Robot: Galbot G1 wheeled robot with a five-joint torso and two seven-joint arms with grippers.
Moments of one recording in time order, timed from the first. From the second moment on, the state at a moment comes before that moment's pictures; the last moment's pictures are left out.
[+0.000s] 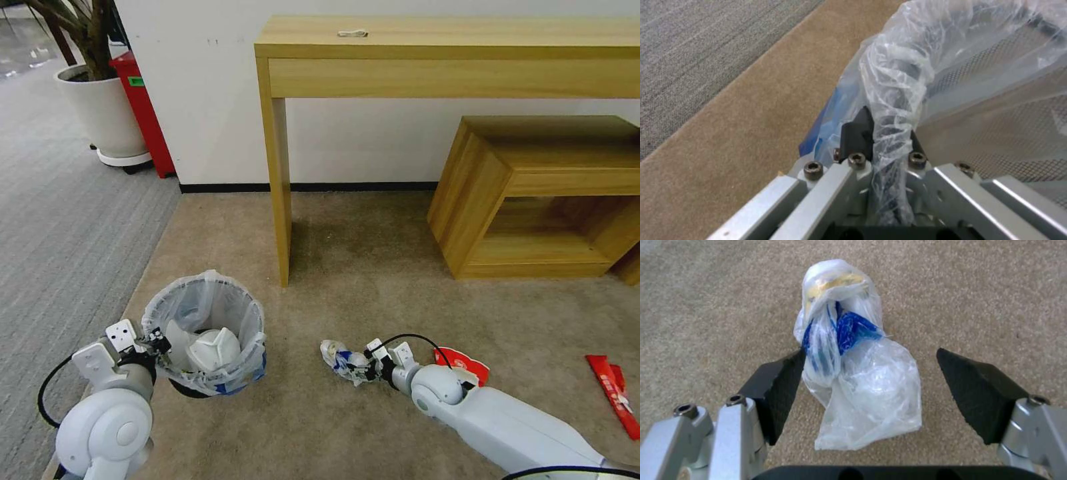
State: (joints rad) left arm 1.47 -1.24 -0.67 -2.26 -0.90 0.60 -0.74; right arm -0.69 0.89 -0.55 1.42 0.80 -0.30 0.09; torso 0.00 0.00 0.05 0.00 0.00
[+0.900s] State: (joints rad) left arm 1.48 -1.24 -0.67 -2.26 -0.90 0.60 -0.74; right arm -0.70 0.92 -0.58 1.37 0.77 -0.24 0.09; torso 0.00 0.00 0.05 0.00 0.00
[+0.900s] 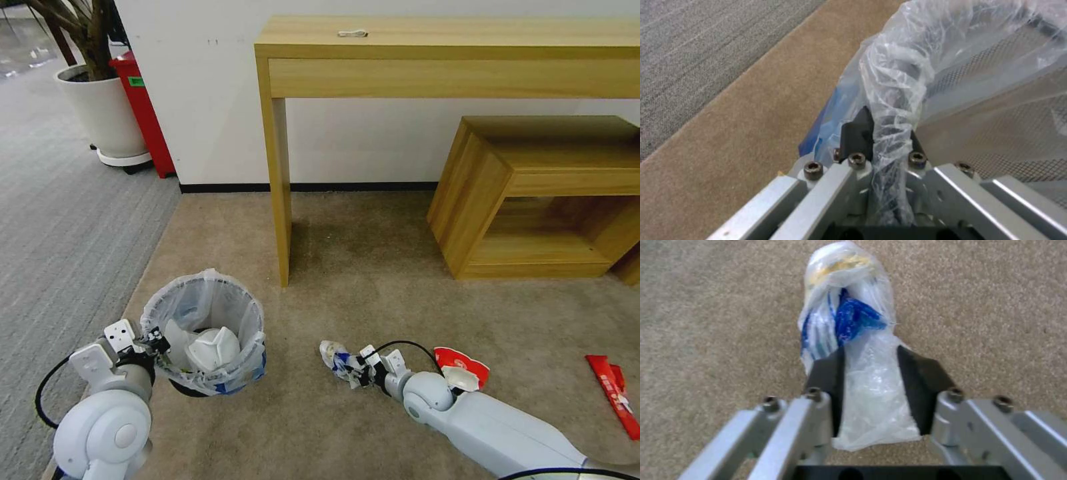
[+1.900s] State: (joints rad) left arm 1.47 -1.24 -0.66 -2.25 -0.90 0.59 -0.74; right arm -0.68 0.93 -0.60 1.34 0.75 -0.20 0.07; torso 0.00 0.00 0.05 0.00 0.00
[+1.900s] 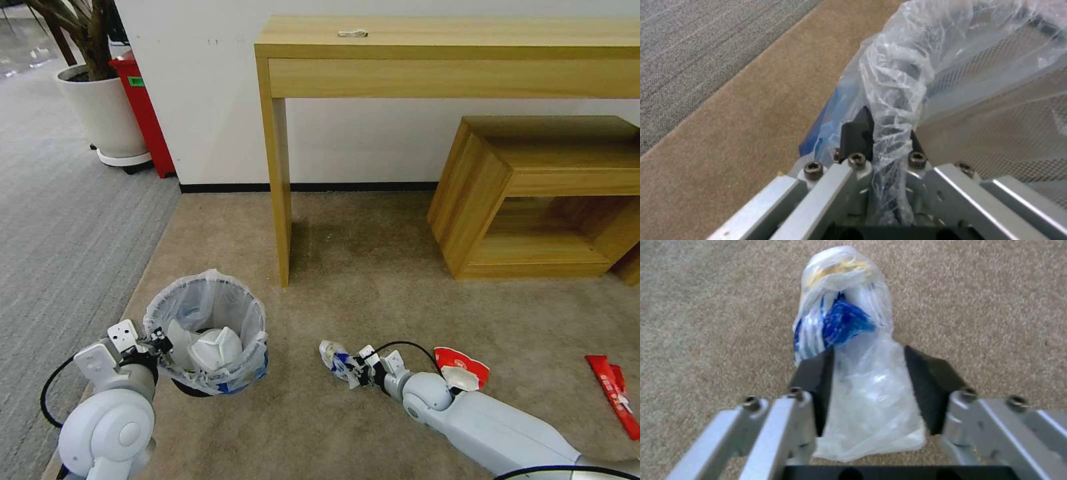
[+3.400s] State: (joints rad) left arm 1.49 -1.25 -0.67 -2.29 -0.90 0.59 -0.74; right arm -0.66 0.99 -0.67 1.21 0.72 -0.15 0.07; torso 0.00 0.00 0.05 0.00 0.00
